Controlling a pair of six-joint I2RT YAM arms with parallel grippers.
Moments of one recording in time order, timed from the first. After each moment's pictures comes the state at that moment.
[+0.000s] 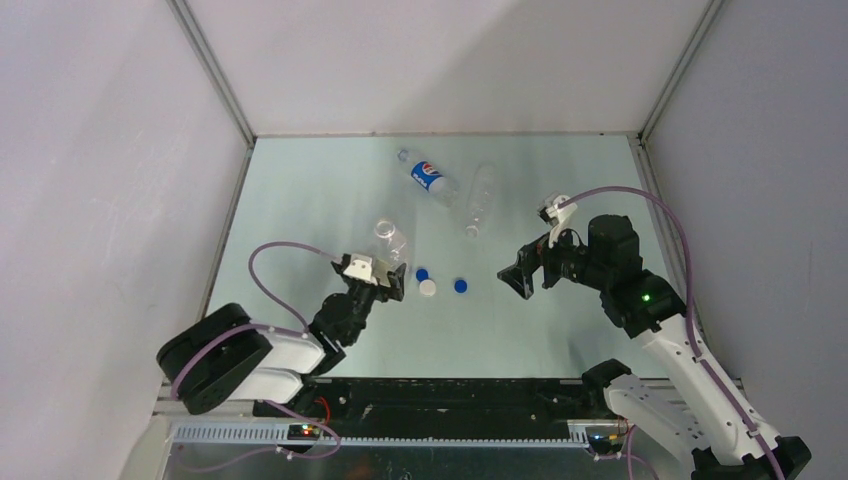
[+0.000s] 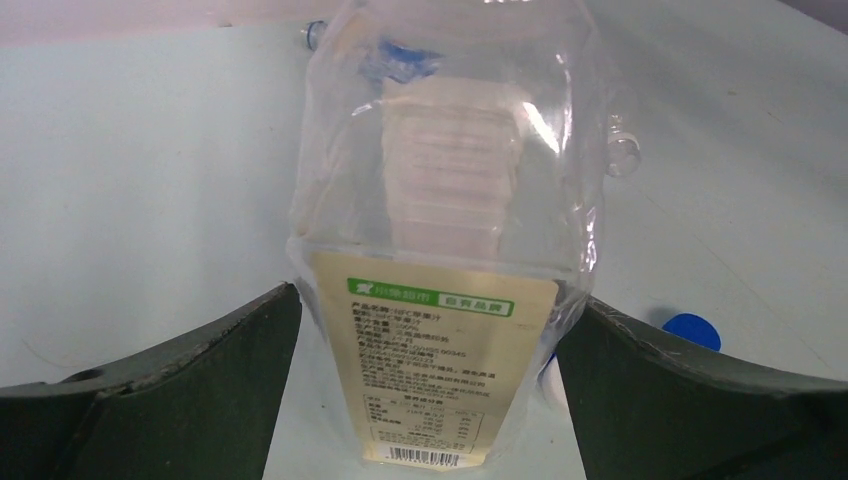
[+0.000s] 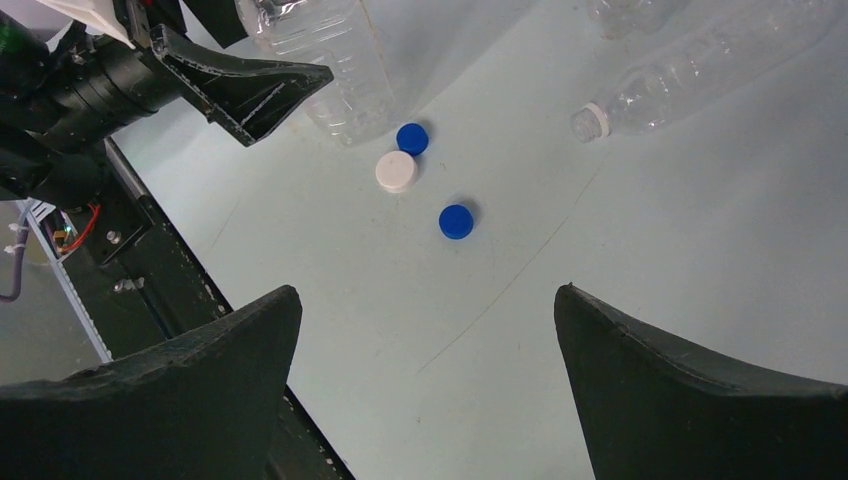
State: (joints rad) left arm -0.80 1.27 0.06 1.22 -0.48 -0.05; right arm 0.44 0.79 0.84 -0.50 -0.44 0.03
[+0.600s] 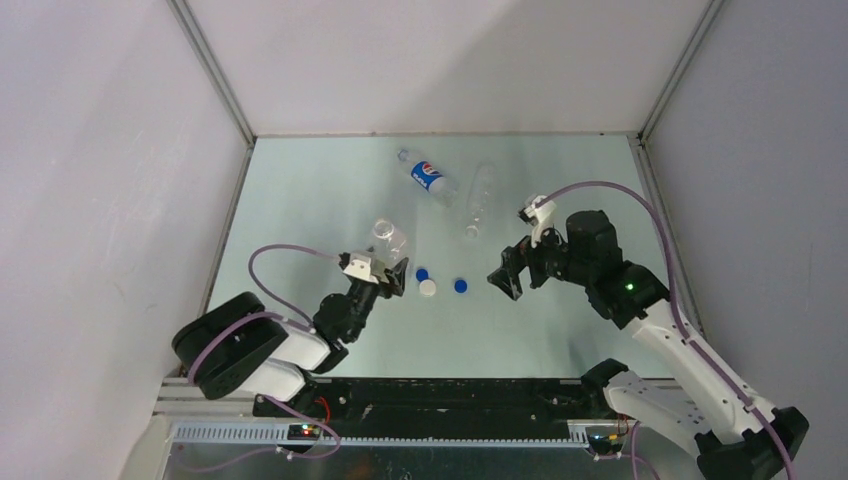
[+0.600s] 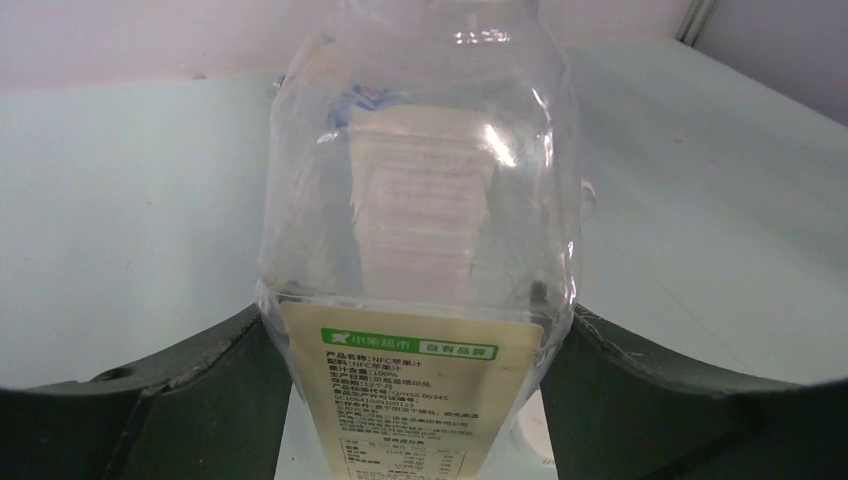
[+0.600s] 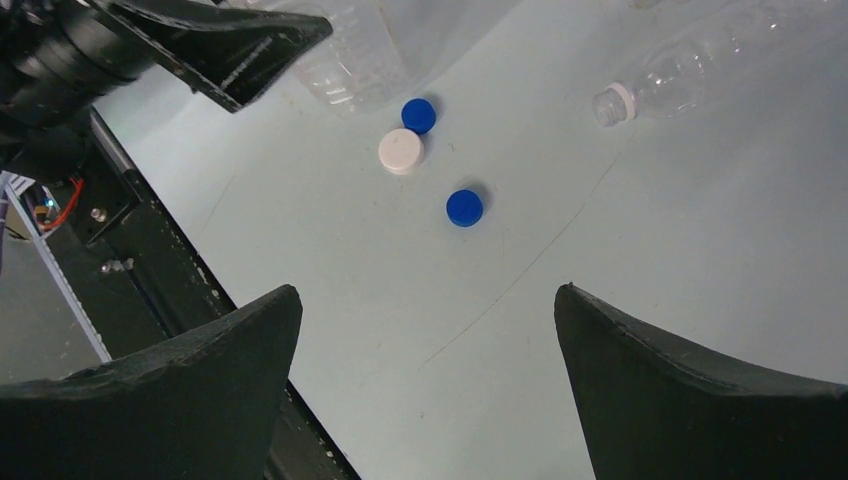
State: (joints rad) left arm -0.79 1.42 0.07 1.45 -0.42 -0.04; right arm 0.52 0.86 0.86 -0.50 -0.38 0.03
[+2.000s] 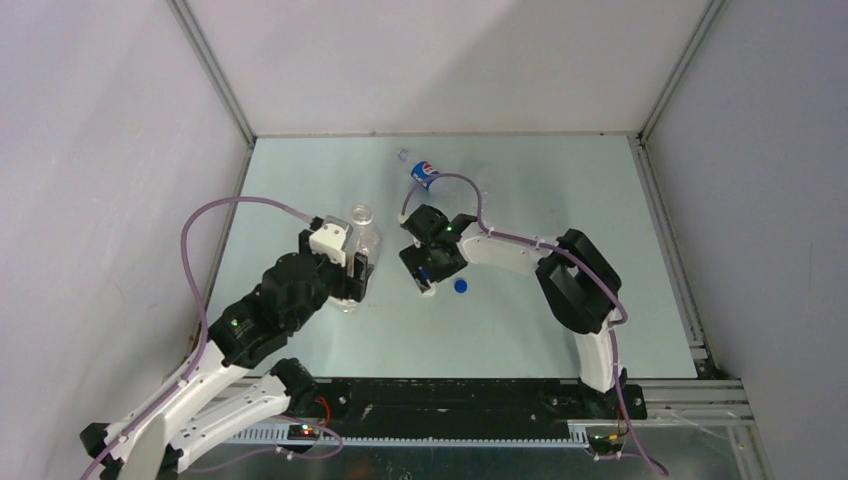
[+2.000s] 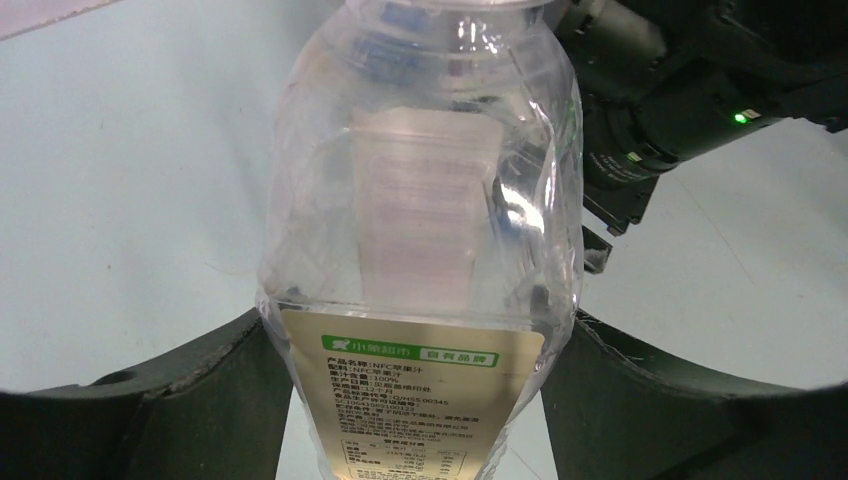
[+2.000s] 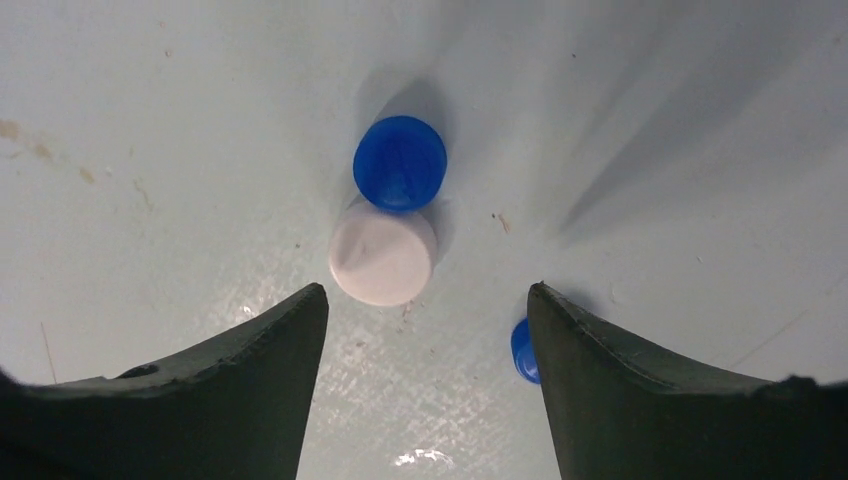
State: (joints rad) left arm -0.78 0.61 0.79 -0.55 -0.35 -0.10; right arm 0.88 1.99 1.44 -0.62 0.02 0.29
